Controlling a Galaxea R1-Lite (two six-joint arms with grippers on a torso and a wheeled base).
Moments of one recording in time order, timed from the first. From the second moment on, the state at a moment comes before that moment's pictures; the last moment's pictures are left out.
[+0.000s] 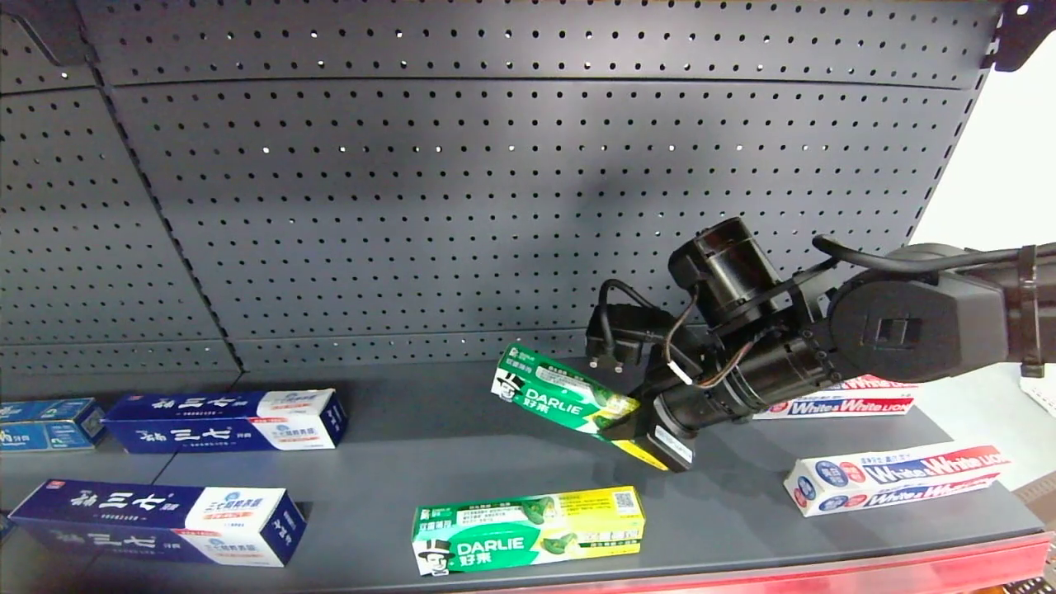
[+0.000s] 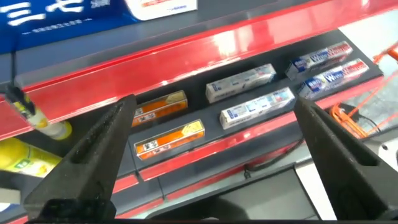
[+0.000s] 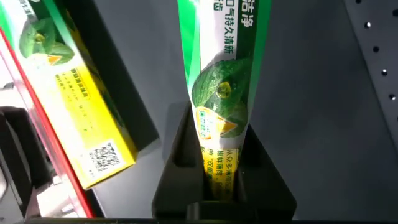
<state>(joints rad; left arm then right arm) -0.13 0.21 -0.21 0.39 -0.19 0.04 0.68 1.88 -1.44 0.37 0.20 -0.57</state>
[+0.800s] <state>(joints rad) -0.14 0.21 -0.21 0.39 -0.19 0.03 0.71 2.05 -1.76 0.60 0.20 -0.64</state>
